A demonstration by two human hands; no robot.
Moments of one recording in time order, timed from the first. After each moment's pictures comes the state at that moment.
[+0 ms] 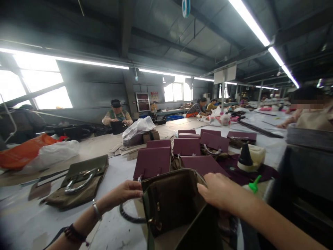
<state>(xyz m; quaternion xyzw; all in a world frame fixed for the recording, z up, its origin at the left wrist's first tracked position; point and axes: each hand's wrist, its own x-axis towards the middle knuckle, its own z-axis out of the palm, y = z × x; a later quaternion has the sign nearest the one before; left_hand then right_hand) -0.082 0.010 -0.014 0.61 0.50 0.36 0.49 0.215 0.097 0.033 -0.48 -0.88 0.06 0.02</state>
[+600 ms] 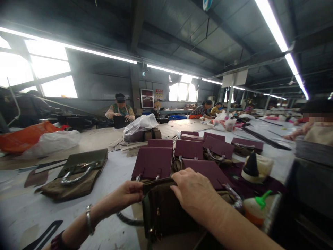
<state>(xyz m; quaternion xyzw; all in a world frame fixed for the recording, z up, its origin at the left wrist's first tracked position) -0.069 0.008 -0.016 0.61 0.53 0.40 0.43 0.152 0.070 0.053 -0.34 -0.93 -0.02 0.12</state>
